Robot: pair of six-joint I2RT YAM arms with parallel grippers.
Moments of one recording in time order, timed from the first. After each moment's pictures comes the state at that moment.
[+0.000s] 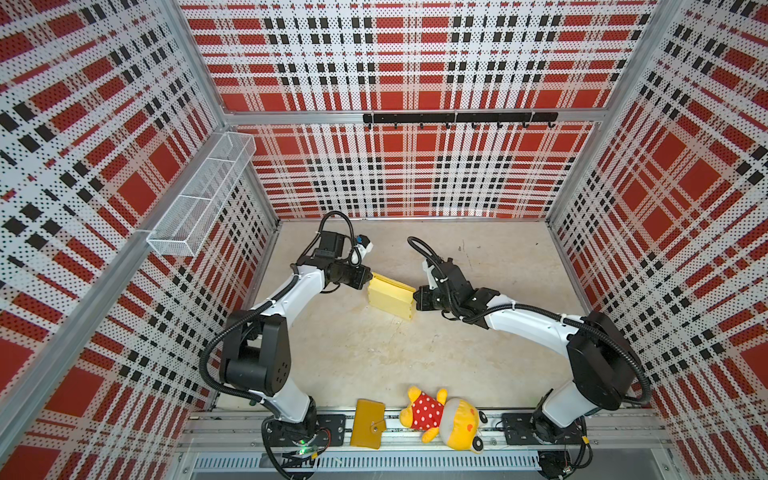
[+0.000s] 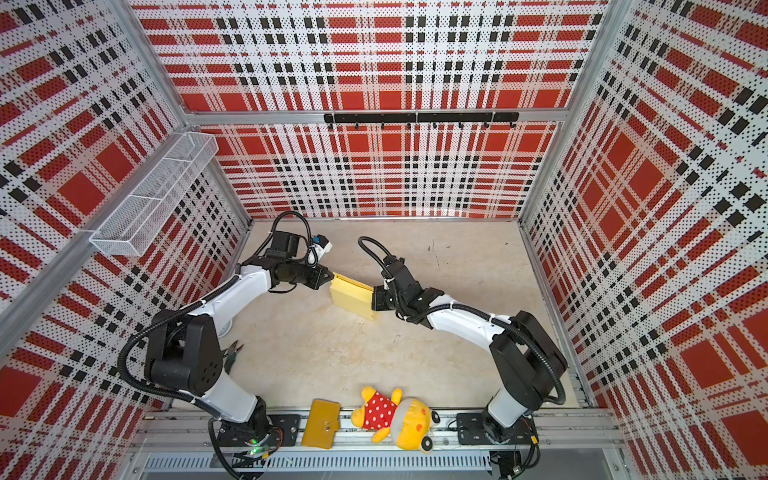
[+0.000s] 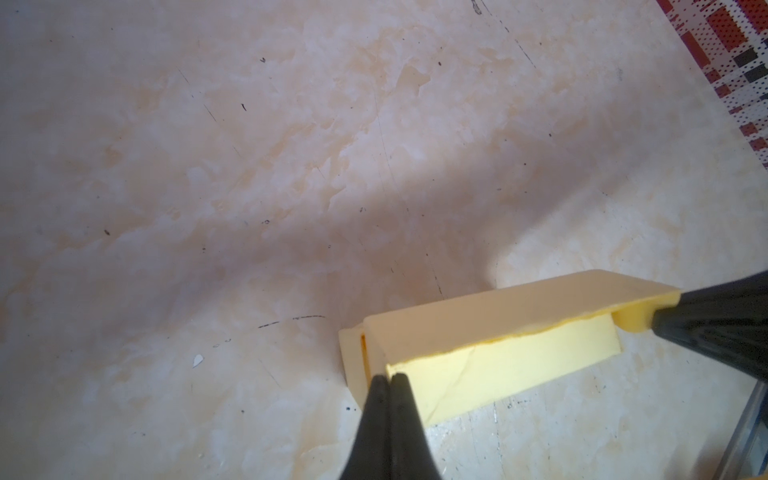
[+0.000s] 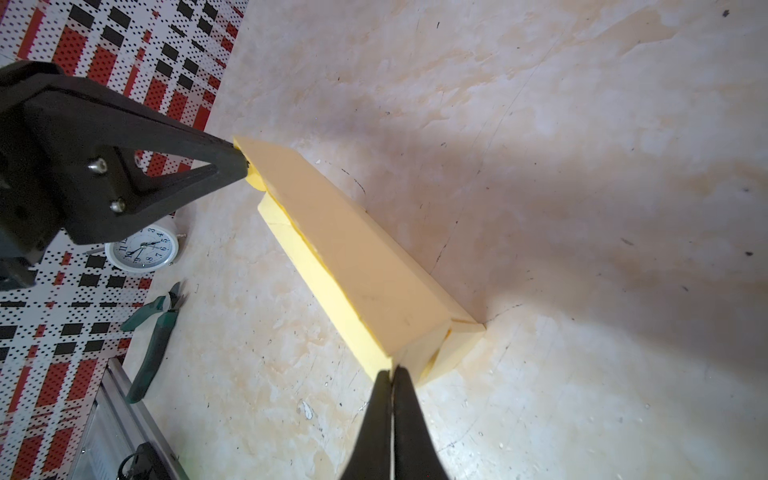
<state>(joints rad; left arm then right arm) -0.19 1.63 1.18 -0.51 0.48 0.18 0.76 1.61 1.04 -0.12 -0.07 0.63</state>
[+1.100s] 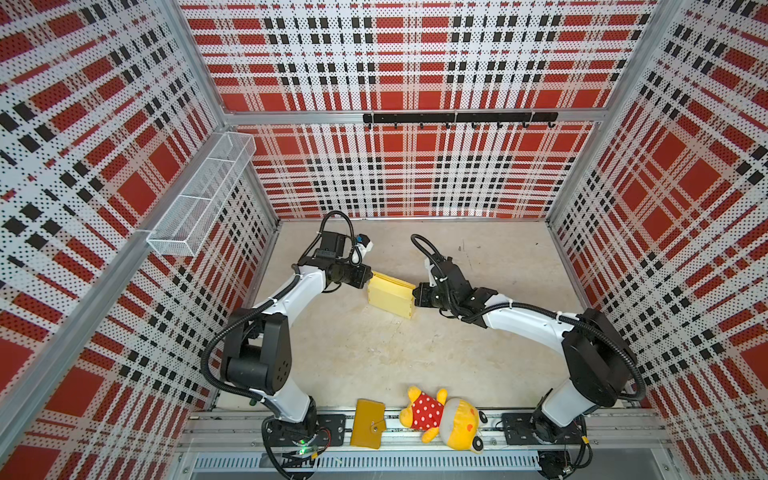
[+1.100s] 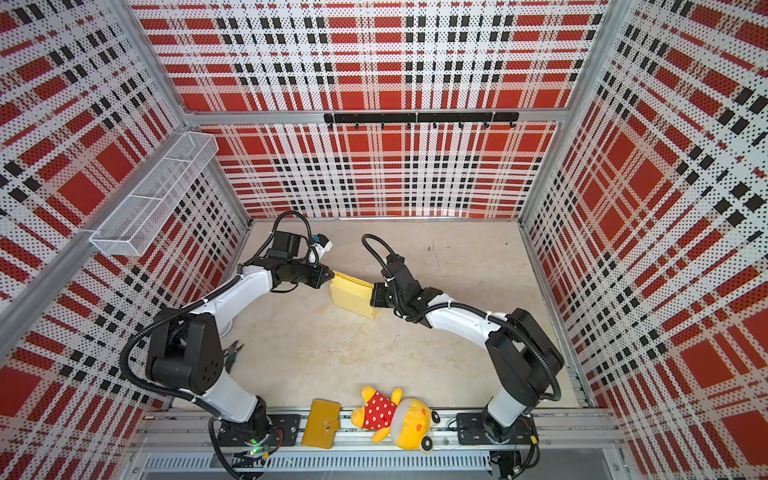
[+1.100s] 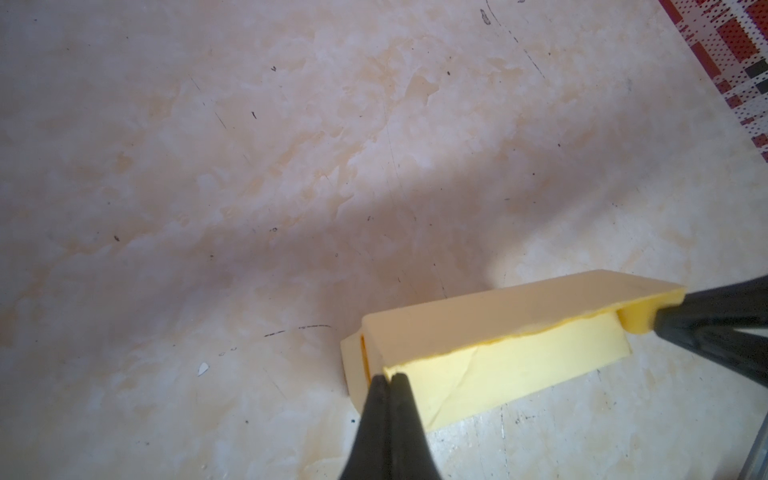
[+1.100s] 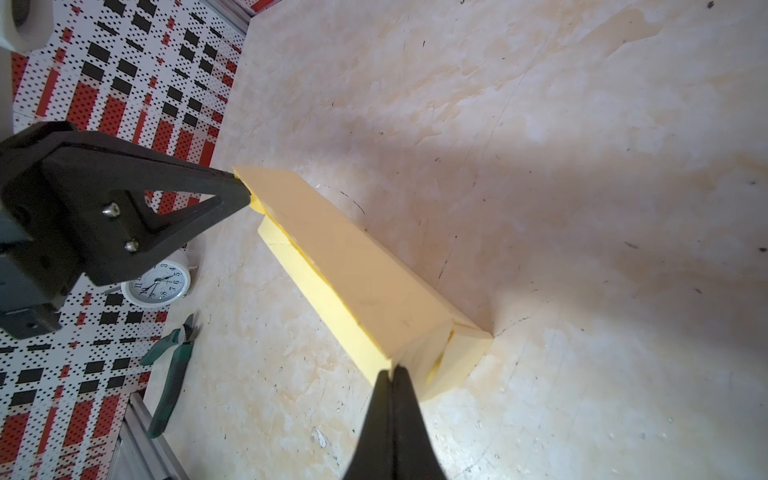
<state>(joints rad) -0.20 1.64 1.18 -0.47 0.46 0.16 0.76 1.63 1.04 -0.06 -0.06 0.71</state>
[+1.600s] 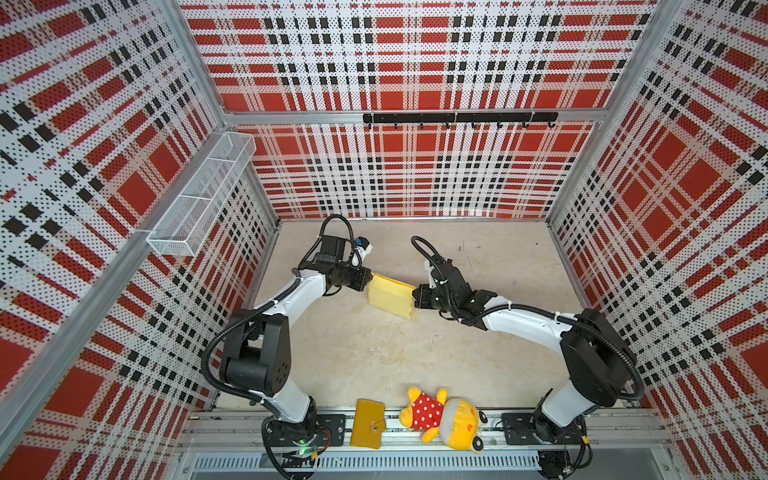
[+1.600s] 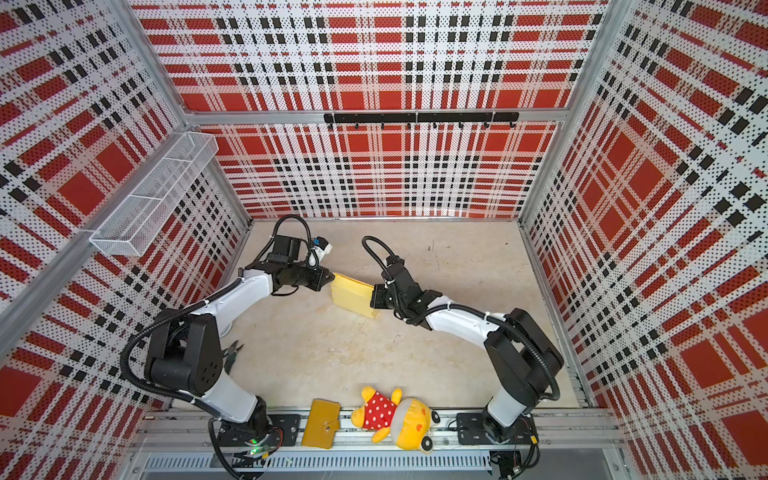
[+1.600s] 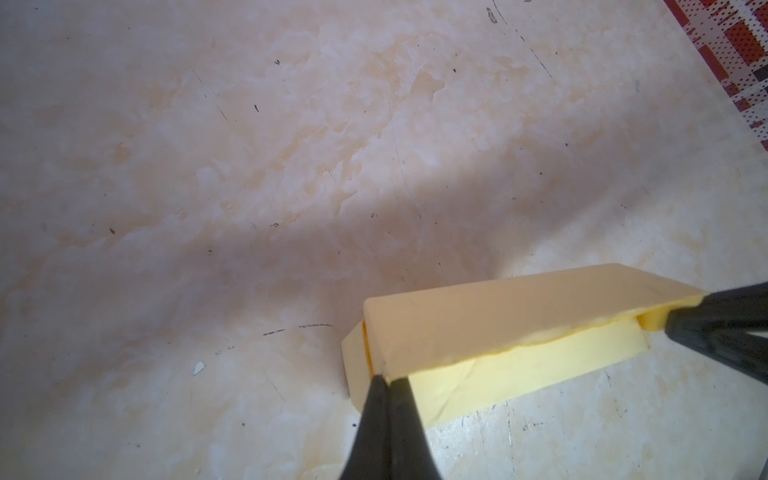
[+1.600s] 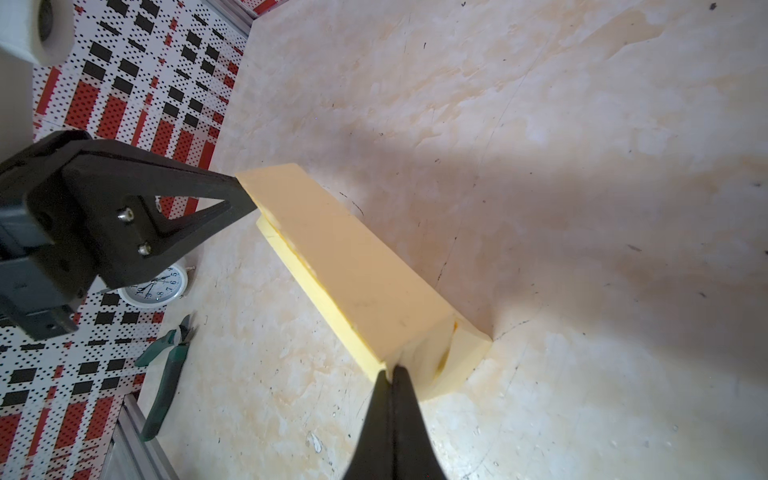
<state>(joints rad) -0.20 1.63 1.12 -0.41 0.45 0.14 0.77 1.63 1.00 -0.02 -0.05 0.70</state>
